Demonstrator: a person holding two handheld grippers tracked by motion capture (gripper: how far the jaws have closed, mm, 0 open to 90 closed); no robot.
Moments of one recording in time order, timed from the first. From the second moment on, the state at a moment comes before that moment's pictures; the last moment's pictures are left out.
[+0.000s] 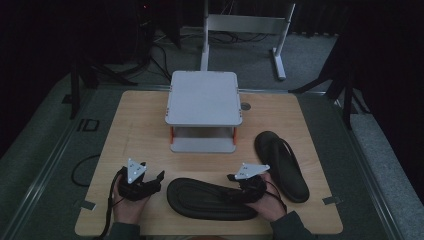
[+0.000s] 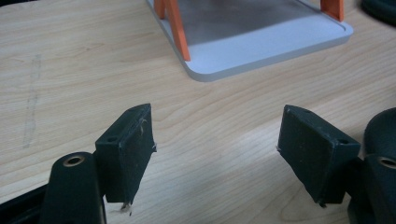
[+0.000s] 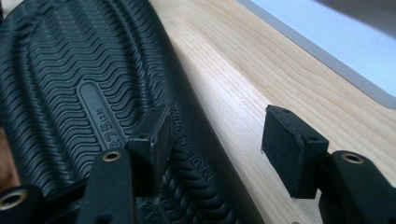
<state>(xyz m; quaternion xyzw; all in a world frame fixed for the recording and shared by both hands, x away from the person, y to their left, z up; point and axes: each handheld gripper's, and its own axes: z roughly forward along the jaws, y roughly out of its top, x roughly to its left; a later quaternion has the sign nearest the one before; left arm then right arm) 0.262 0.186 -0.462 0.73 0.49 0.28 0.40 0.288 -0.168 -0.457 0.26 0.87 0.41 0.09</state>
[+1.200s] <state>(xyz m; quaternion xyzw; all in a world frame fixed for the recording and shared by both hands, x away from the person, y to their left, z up) 0.233 0.169 -0.455 0.74 0.44 0.29 0.42 0.278 -0.164 -0.445 0.24 0.87 0.43 0.10</state>
